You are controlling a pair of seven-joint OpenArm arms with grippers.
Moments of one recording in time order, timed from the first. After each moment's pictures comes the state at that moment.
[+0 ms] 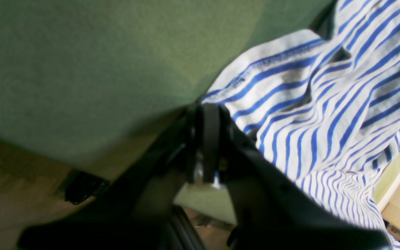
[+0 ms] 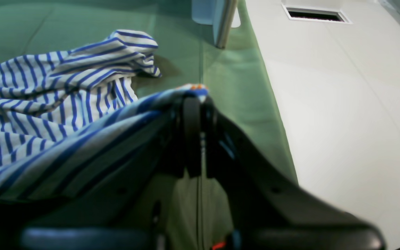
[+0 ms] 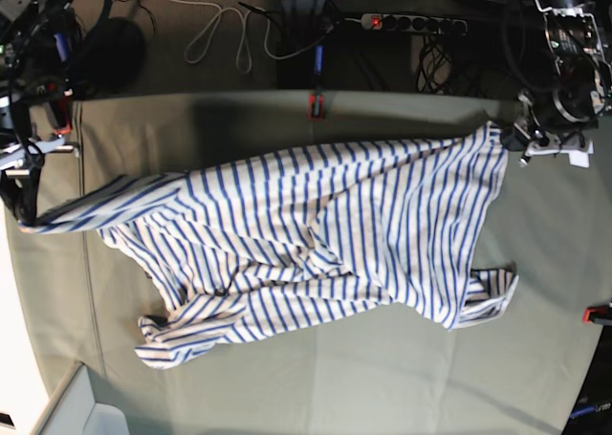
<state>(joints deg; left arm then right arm) 10.4 -16.5 -29.1 71.4 -54.8 0.1 51.7 -17.5 -0.3 46.2 110.5 8.1 39.3 -17.7</state>
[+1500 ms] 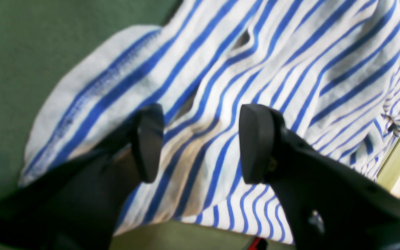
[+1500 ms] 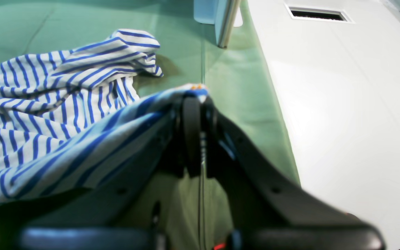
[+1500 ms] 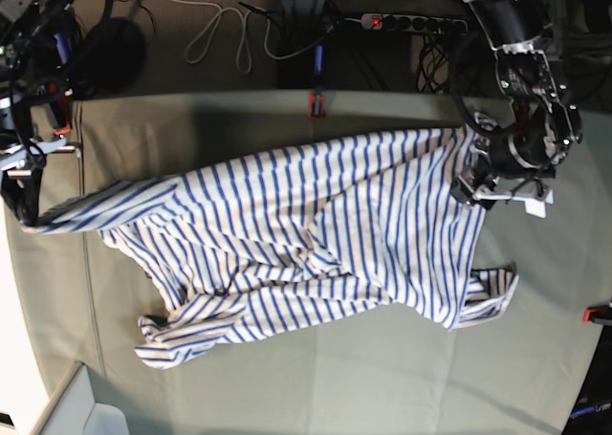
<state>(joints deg) 0.3 -4.1 -29.1 77.1 -36.4 1.0 56.7 -17.4 -0.3 45.8 110.5 8.0 39.3 -18.2</state>
